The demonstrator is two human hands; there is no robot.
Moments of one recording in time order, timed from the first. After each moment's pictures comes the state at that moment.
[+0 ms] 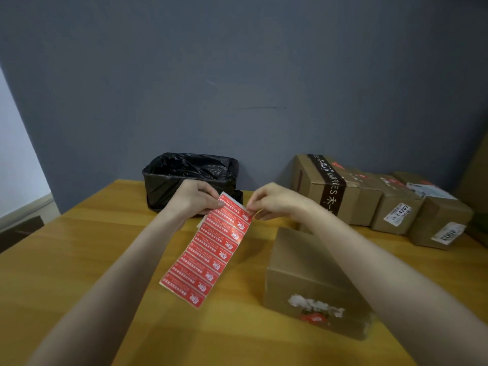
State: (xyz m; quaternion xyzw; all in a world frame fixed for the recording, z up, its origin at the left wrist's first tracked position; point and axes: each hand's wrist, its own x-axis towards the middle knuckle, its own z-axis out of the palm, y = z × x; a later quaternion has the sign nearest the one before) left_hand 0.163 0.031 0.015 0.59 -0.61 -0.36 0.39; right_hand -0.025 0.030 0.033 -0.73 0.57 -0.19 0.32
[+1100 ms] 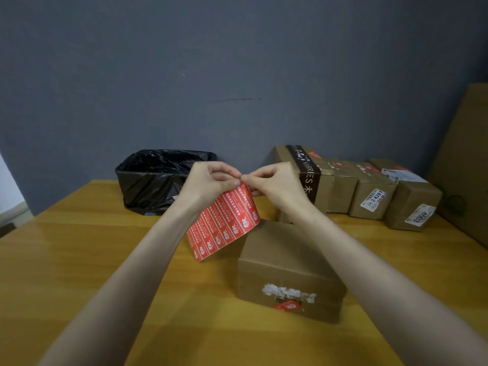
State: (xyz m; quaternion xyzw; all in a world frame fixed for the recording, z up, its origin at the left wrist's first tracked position) left_hand 0.090 0.056 0.034 0.47 -0.66 -0.35 0.47; right_hand -0.062 0.060 0.032 -0.65 0.51 -0.49 0.27
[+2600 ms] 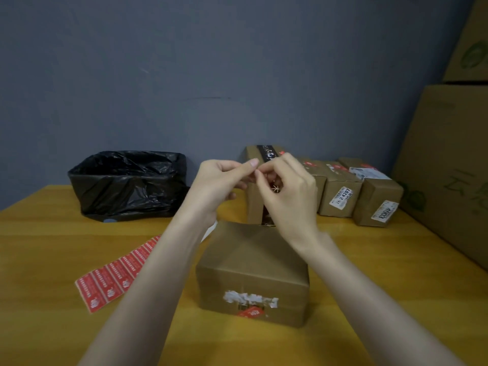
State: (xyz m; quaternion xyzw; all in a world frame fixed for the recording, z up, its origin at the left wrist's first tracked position) left_hand 0.011 0.073 0.042 0.41 -0.60 -0.47 0.50; right_hand -0.113 0.091 0.016 -0.65 0.45 -0.59 -0.17
